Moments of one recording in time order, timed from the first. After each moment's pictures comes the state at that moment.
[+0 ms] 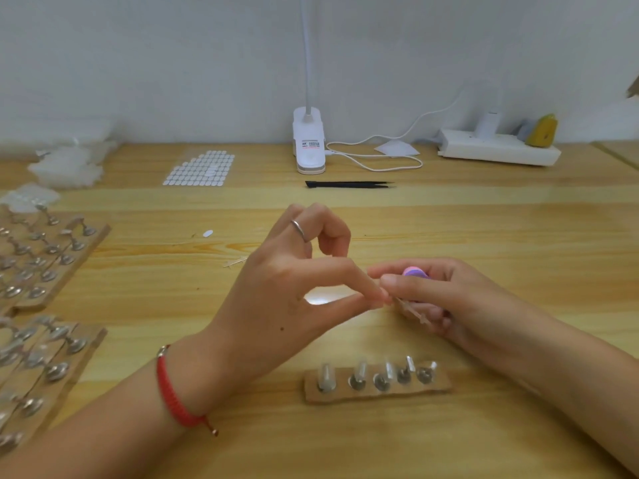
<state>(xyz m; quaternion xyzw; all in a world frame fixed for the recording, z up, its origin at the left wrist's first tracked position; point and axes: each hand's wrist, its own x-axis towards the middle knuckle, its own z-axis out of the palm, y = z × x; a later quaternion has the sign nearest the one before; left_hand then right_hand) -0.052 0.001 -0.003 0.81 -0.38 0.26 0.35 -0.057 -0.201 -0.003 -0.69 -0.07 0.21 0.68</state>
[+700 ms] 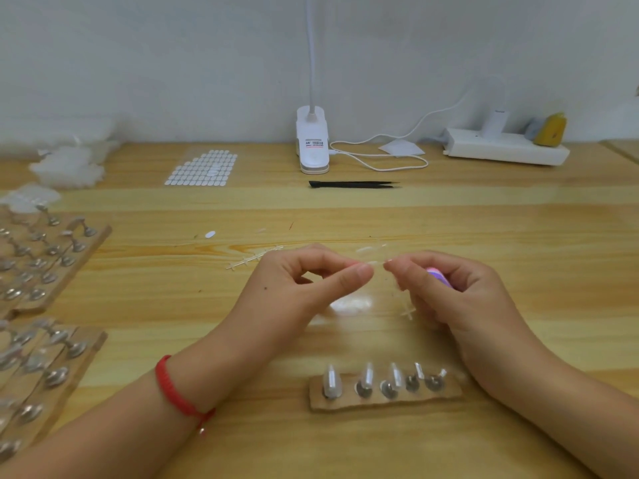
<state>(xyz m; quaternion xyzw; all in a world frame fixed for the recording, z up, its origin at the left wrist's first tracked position) -0.051 -0.003 -0.008 0.73 -0.12 -0.05 0.67 -0.069 -0.182 -0.008 -0.72 -0.05 -0.02 0.69</state>
